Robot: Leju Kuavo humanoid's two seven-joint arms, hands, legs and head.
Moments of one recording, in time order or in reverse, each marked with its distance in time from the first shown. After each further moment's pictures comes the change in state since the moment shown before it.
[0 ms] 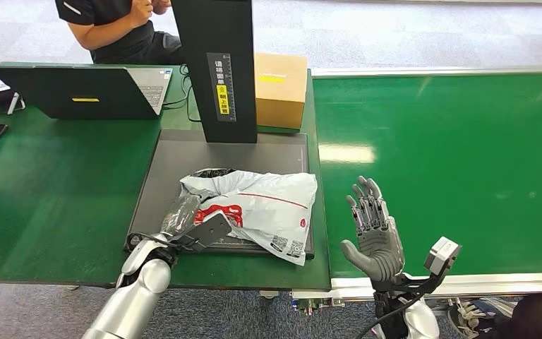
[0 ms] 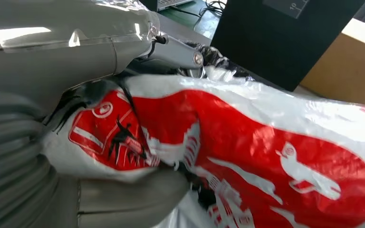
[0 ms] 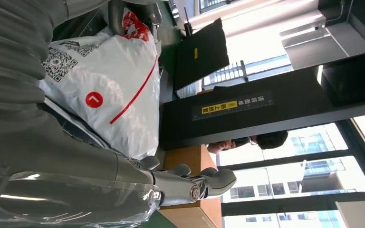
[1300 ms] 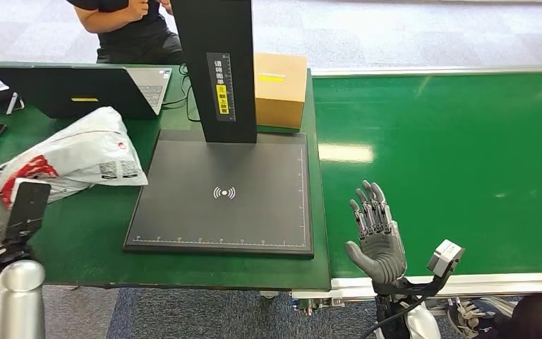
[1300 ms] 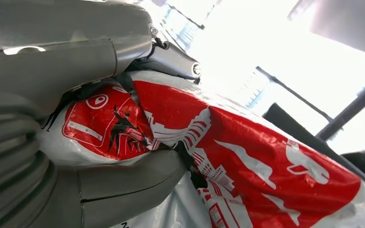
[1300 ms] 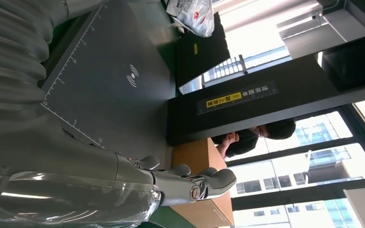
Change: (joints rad) left arm 0.061 0.190 0.600 -0.291 0.128 0.354 -0.001; right arm 0.018 0.006 -0.017 0.010 -0.042 -0.006 0.016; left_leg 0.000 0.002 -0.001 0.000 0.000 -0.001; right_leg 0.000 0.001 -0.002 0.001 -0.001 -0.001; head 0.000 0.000
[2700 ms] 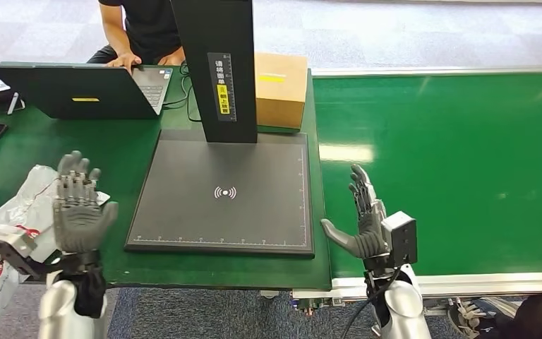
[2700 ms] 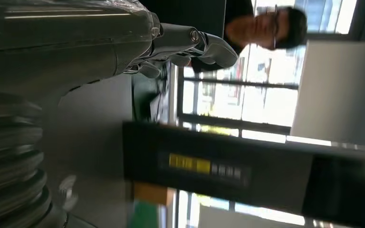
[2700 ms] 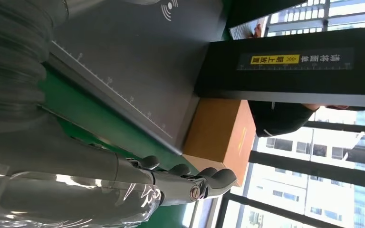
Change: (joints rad) left arm 0.135 -0.236 -0.147 -0.121 0.872 -0.689 -0.291; right arm -0.119 -0.001 0.064 0.044 0.389 -0.291 0.031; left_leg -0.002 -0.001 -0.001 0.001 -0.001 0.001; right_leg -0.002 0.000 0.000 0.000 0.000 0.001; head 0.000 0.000
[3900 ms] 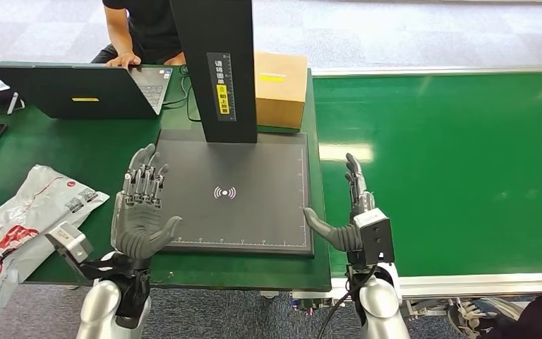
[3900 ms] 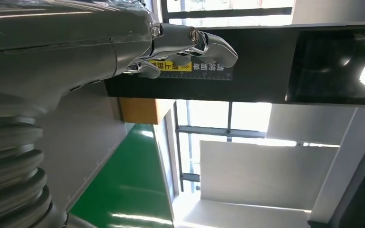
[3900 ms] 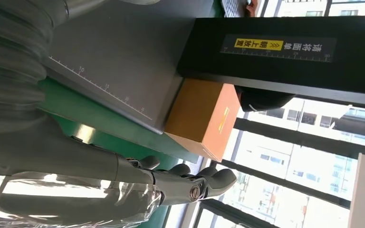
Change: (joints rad) left arm 0.052 -0.044 -0.316 -0.110 -0.043 0.023 0.039; right arm 0.006 0.073 0.099 -0.063 0.167 -0.243 0.010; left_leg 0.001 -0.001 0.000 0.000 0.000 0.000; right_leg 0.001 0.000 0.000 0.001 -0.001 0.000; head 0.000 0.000
